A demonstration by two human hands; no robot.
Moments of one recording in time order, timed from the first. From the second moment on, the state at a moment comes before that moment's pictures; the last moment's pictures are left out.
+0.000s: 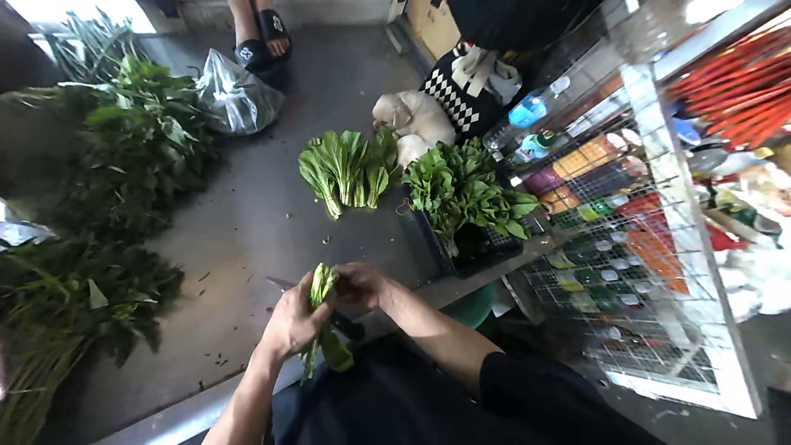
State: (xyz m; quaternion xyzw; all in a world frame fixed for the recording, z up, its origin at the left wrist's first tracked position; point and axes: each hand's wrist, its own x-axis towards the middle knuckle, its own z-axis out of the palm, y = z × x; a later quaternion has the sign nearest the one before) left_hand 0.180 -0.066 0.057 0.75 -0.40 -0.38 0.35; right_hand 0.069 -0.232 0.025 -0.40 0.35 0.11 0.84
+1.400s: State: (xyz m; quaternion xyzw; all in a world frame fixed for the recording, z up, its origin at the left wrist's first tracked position) left_hand 0.148 -0.120 0.071 0.82 -0.54 -0.12 0.14; right_hand 0.001 -0.254 0.046 -0.66 0.27 0.03 0.70
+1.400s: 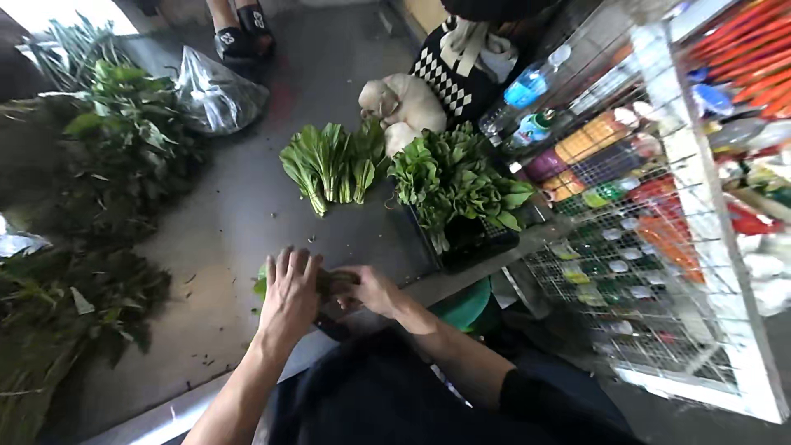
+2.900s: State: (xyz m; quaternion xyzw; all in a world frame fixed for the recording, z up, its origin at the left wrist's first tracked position) left_hand 0.064 -0.157 0.023 0.76 -0.48 -0.34 0.28; right_hand -0.224 -0.560 0.077 -0.61 0.61 -0.38 0.34
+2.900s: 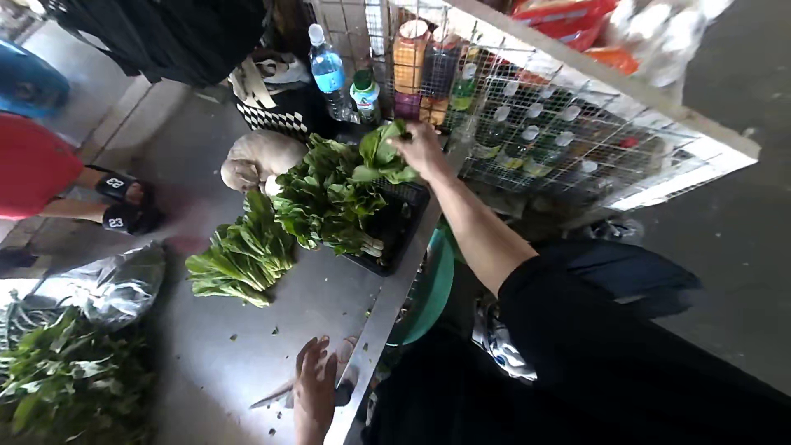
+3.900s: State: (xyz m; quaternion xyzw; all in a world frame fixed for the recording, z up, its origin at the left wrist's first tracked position) left_hand 0.158 0.001 -0.017 0.07 0.04 -0.57 0.82; right_hand 0.028 -0.213 0.017 -0.56 0.33 -0.06 0.76
